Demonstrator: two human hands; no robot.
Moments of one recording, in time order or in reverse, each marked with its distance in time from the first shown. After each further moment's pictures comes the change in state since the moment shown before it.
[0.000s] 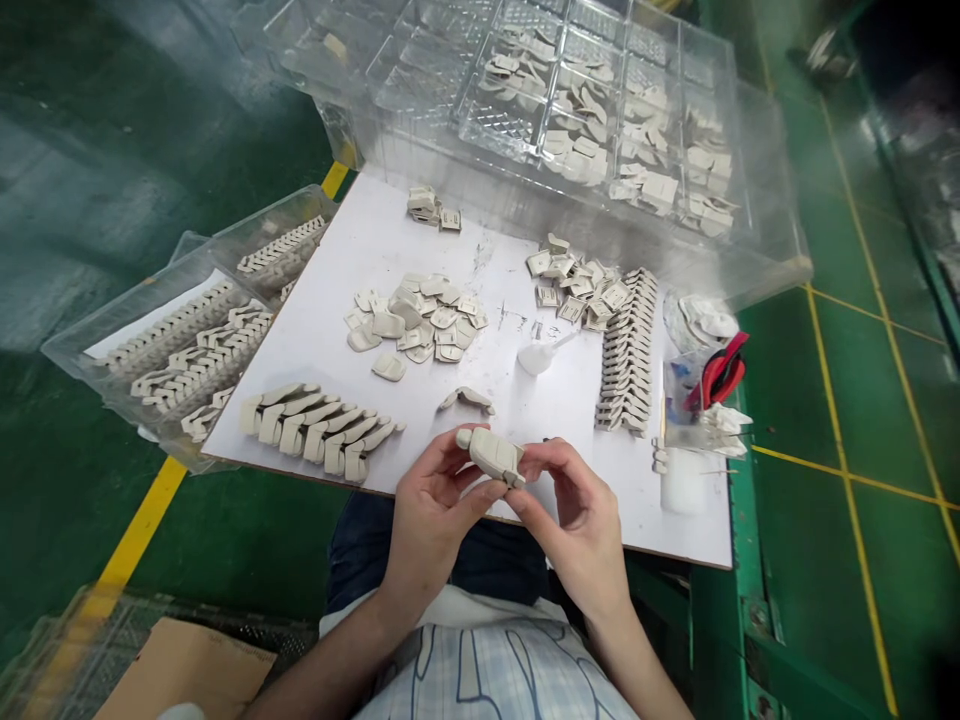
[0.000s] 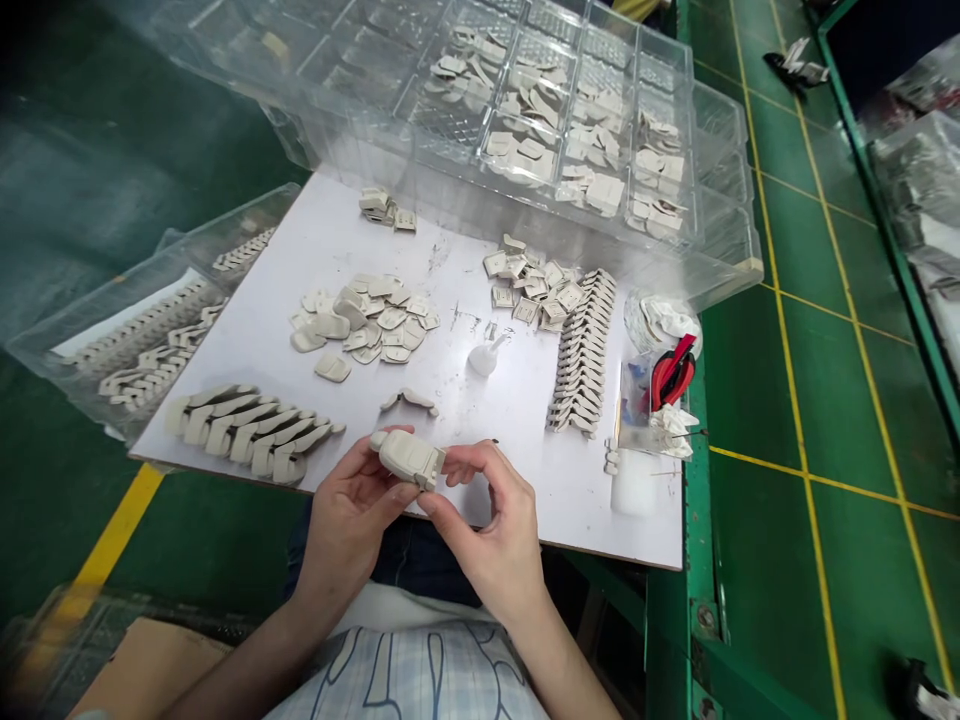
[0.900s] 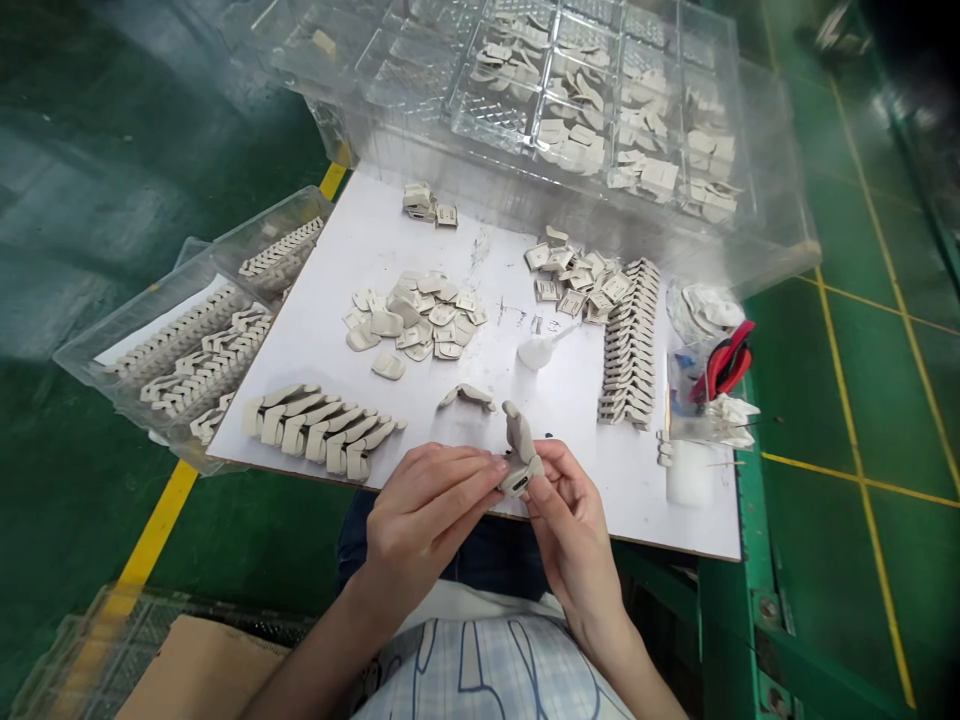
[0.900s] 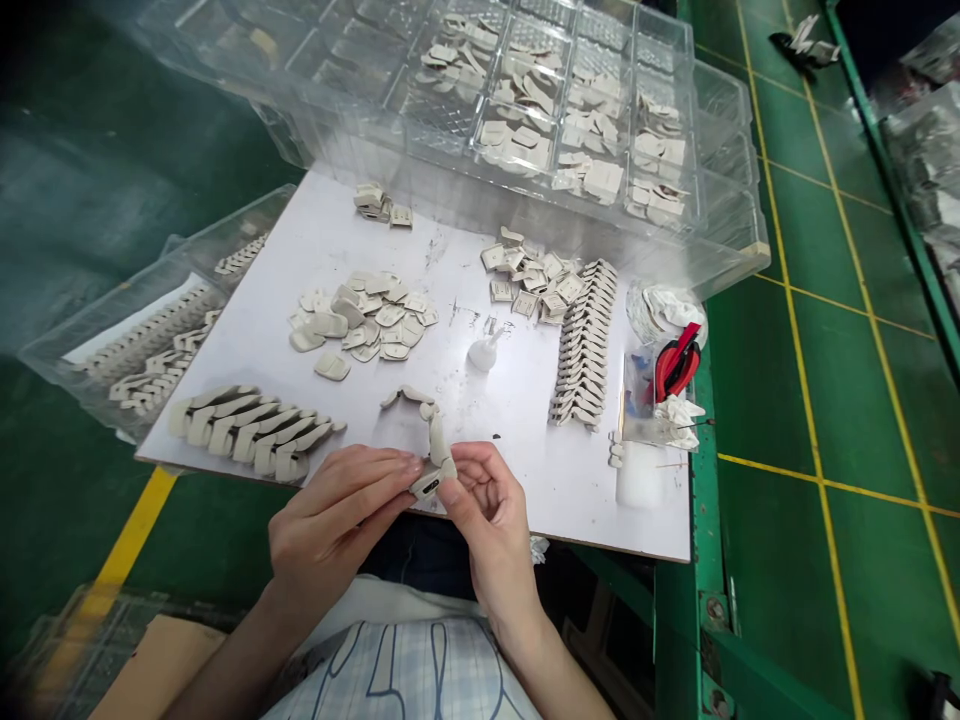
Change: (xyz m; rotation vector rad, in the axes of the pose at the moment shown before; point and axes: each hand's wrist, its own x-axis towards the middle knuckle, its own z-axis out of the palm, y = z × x) left_hand 0.009 0.010 -0.025 0.835 -0.212 1.041; right_hand -0.010 0.009 0.014 0.493 0.072 0.314
